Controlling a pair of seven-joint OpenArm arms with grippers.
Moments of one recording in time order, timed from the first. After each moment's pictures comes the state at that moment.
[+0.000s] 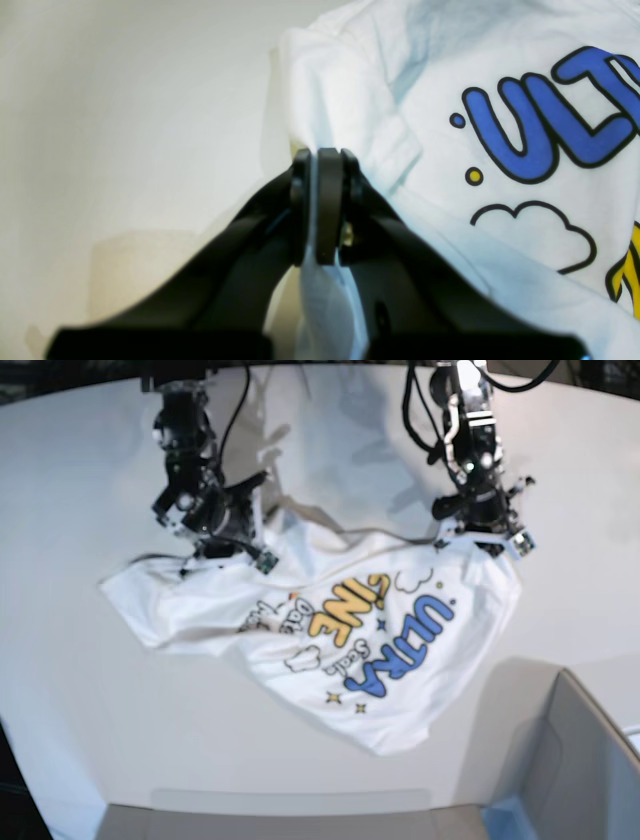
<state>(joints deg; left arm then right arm) 13.6 4.8 -9.7 99.9 -8.2 24.4 26.4 -2.9 -0.5 -6.7 102.4 -11.6 44.1 -66.7</state>
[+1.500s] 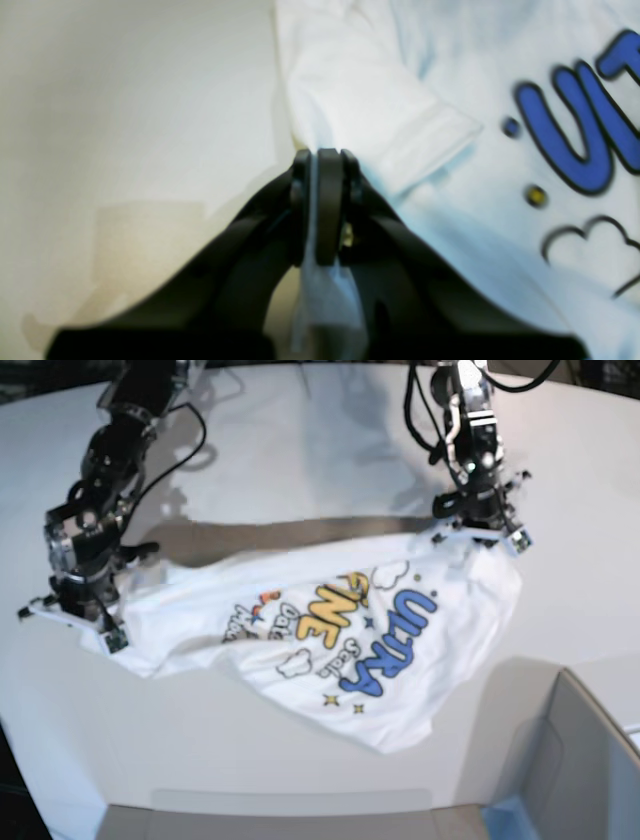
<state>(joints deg) 13.4 4.9 -9.8 99.9 -8.2 24.4 31.8 6.4 1.5 13.2 119.7 -26.0 44.1 -68.8</state>
